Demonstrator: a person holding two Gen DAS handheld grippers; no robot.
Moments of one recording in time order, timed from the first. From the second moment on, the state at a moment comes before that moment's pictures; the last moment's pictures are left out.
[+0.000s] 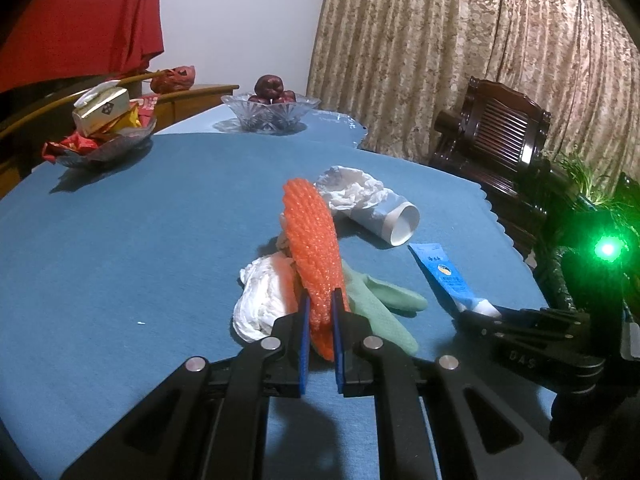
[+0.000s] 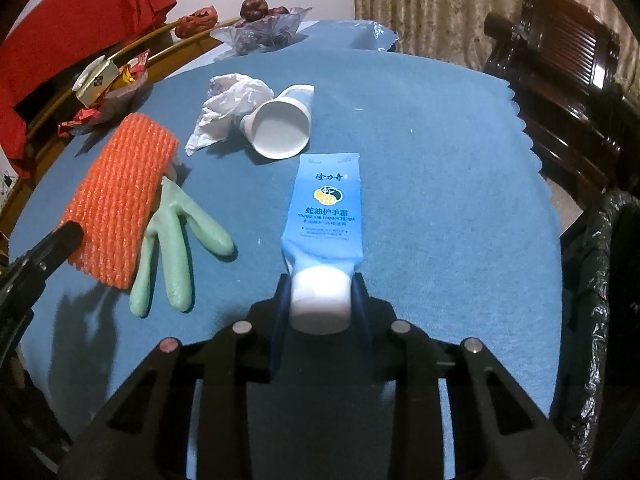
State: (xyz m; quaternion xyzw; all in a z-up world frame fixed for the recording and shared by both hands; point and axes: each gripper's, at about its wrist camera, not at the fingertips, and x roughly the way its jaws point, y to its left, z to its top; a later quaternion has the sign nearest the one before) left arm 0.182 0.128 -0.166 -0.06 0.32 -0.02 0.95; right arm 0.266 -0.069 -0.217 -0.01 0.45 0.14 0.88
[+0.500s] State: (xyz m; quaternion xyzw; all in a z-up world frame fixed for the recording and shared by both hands) left arm 0.170 0.090 -0.133 -0.06 0.30 -0.06 0.95; right arm 0.235 -0.099 -0.160 -0.02 0.38 0.14 0.91
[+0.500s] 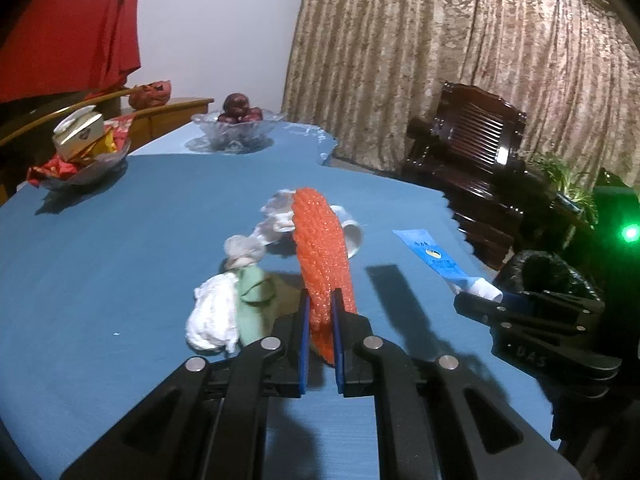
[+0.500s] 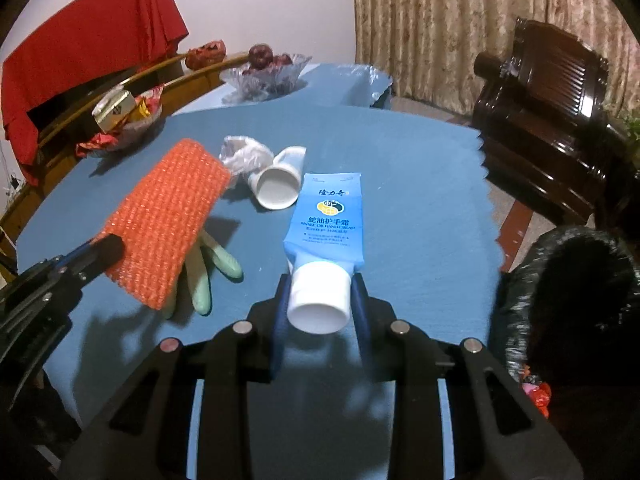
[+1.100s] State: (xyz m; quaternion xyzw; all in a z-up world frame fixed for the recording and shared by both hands) left arm 0.161 0.001 -0.090 -0.03 0.27 -0.13 0.95; right arm 0.187 -0.193 -0.105 0.01 0.33 0.09 0.94
